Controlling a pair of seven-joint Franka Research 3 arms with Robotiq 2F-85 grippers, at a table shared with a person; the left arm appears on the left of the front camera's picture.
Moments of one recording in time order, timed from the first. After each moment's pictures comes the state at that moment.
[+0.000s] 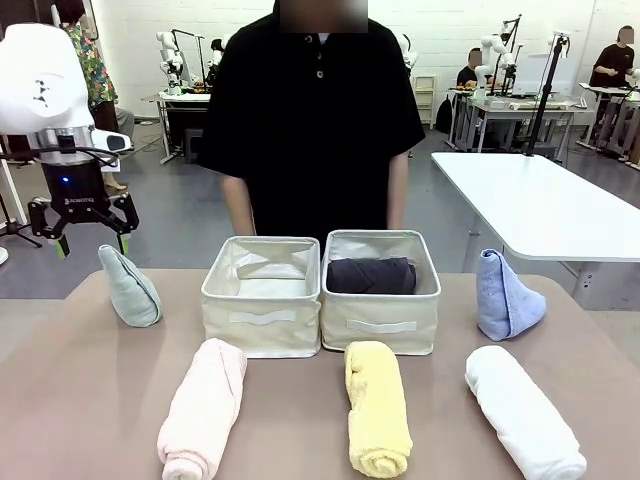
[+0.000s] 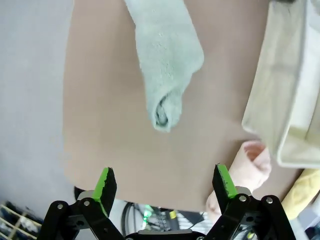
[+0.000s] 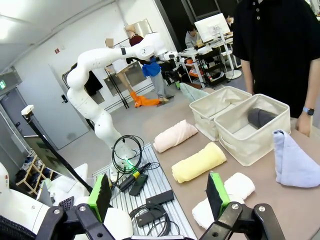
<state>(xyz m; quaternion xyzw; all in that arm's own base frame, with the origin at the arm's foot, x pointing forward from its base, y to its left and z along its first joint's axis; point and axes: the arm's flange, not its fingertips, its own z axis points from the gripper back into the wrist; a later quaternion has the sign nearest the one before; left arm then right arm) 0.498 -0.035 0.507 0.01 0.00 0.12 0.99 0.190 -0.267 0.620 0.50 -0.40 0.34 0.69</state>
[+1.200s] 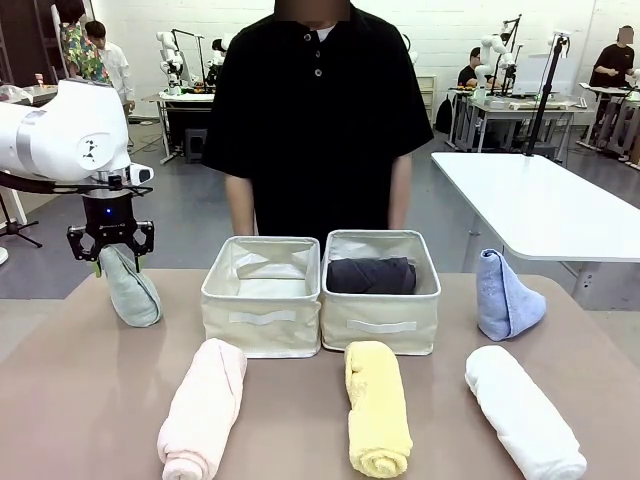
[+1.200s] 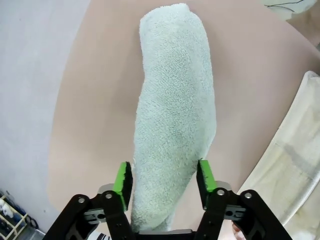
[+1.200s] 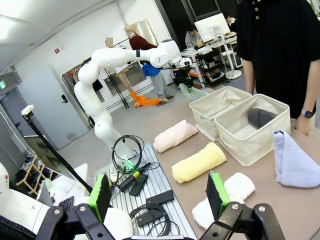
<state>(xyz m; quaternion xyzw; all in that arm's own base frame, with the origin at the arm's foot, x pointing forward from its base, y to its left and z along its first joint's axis) 0.556 -0.040 0.439 0.05 -0.03 0.21 0.97 0.190 -0.267 0.620 0.50 -0.40 0.34 0.69</state>
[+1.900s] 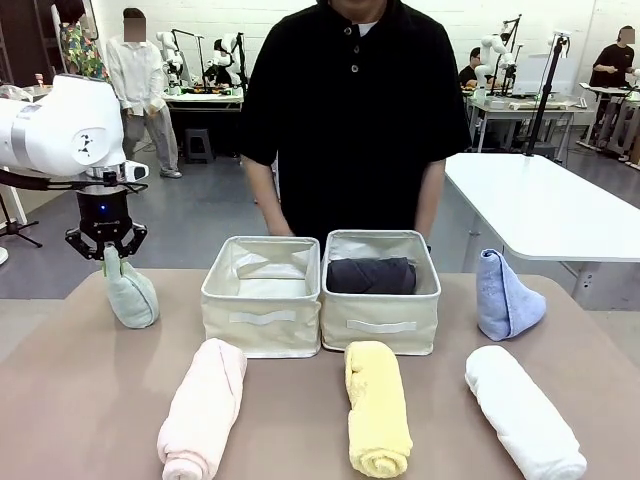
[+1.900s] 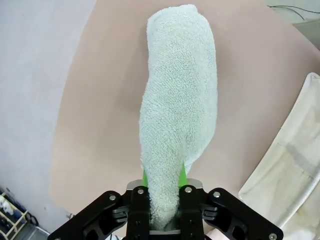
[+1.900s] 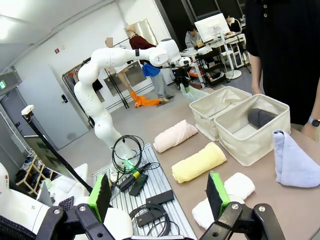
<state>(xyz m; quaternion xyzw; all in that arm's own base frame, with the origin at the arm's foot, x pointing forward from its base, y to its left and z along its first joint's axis) 0.555 -0.033 0.446 0.05 -0.03 0.22 0.97 0.190 -0.267 0.620 0.50 -0.40 0.34 0.69</state>
